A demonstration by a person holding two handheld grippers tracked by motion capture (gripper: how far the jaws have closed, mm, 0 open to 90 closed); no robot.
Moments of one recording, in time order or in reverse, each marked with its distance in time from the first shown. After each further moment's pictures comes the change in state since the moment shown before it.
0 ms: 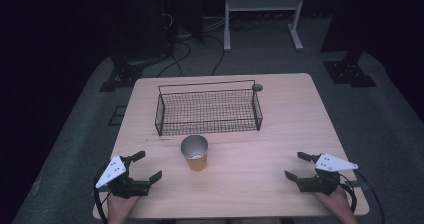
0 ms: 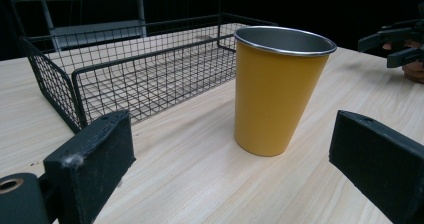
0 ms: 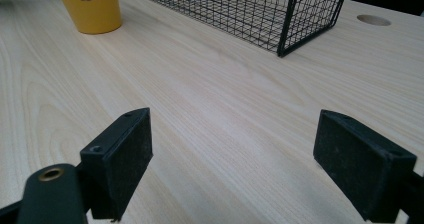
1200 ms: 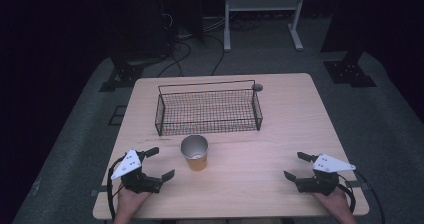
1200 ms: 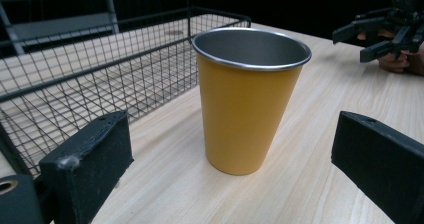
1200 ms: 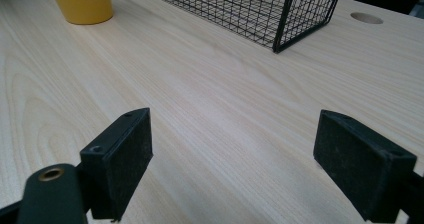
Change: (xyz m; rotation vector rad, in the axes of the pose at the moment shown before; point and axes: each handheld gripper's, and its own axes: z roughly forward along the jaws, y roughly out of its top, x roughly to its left) left arm -0.011 0.015 0.033 0.054 -0.100 0.038; right arm 0.004 0.001 0.002 0.023 -0.036 -0.023
